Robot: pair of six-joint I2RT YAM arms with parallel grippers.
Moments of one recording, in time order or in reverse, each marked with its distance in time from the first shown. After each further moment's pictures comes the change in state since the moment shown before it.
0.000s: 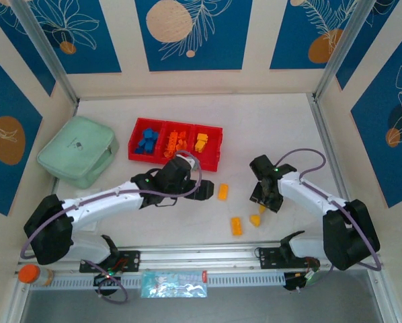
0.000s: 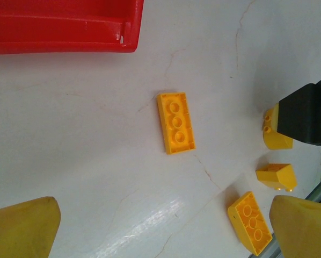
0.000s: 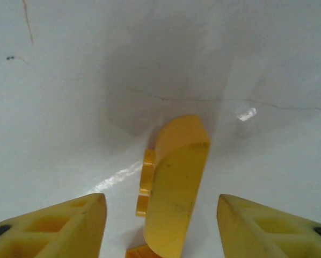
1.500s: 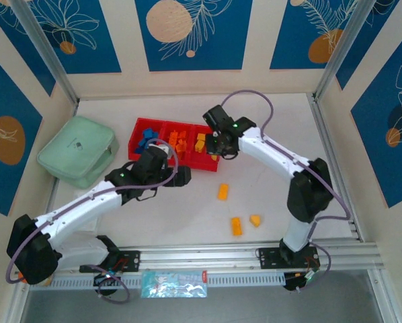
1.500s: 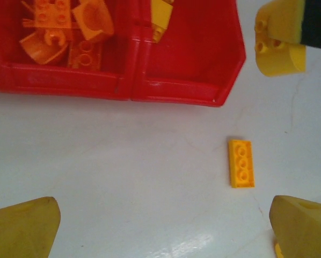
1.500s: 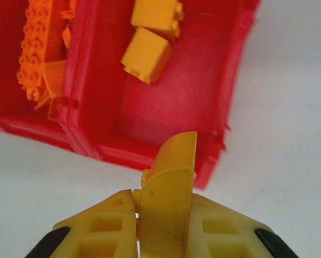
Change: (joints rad) left arm 0.200 -0.184 0.003 -0.183 -0.103 0.045; right arm 0.225 0.512 0.864 0.044 -0.016 -0.312
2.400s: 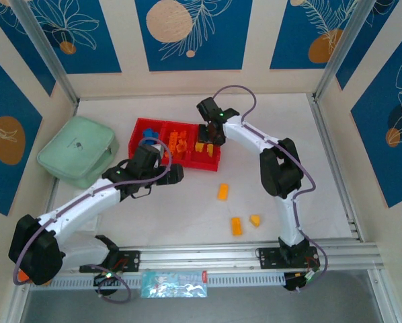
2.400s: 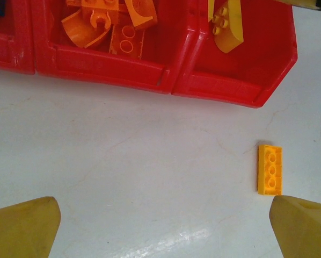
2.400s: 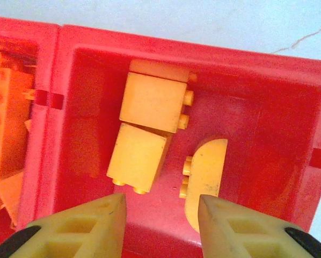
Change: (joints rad) left arm 0.106 0.021 -0.034 -0.002 0.065 0.001; right arm -0.074 0.327 0.235 0.088 -0.021 -0.067
